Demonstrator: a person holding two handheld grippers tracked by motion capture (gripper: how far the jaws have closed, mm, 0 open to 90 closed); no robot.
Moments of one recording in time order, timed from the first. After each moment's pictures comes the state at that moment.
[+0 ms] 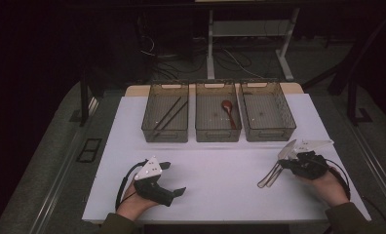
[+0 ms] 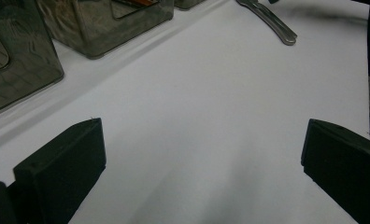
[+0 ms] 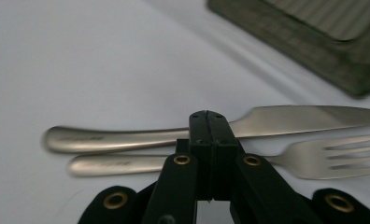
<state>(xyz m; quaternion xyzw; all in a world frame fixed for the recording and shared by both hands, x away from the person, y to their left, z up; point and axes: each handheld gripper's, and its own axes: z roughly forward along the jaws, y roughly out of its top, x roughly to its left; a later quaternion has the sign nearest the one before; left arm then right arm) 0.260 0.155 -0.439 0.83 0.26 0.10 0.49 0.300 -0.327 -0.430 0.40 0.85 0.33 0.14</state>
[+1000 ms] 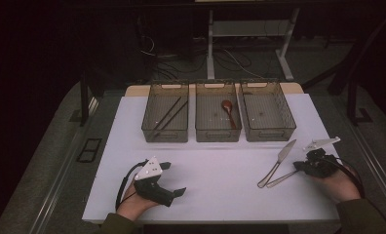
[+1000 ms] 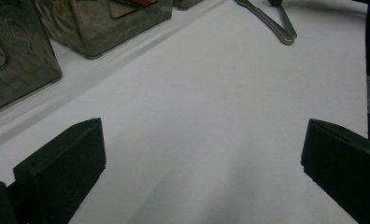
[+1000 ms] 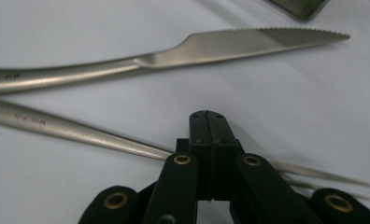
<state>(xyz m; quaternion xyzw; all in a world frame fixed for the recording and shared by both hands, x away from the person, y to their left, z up) 0.260 0.155 -0.439 0.83 0.26 0.09 0.49 0.301 -0.359 -0.437 0.43 0.86 0.25 0.12</state>
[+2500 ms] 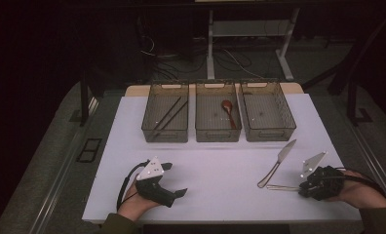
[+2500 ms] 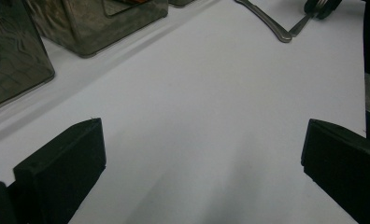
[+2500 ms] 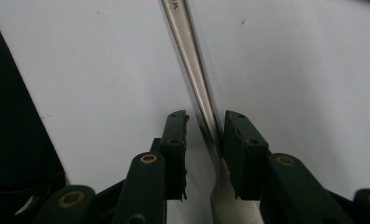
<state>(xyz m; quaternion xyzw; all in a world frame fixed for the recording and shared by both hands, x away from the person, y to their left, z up) 0.260 0.151 -0.441 0.83 0.25 0.09 0.49 0.268 -0.344 -0.422 0.21 0.97 0.13 0.04</state>
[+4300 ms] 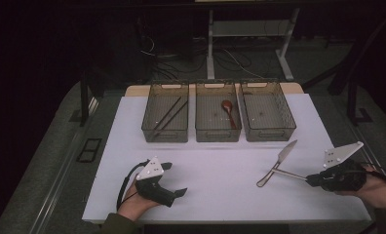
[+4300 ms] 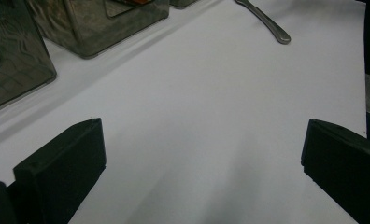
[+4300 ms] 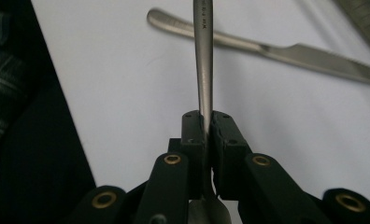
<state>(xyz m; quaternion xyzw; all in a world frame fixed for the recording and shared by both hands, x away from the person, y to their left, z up) 0.261 0.153 -0.440 0.83 0.25 0.09 0.49 0.261 -0.375 -0.381 0.24 0.93 0.27 0.05</state>
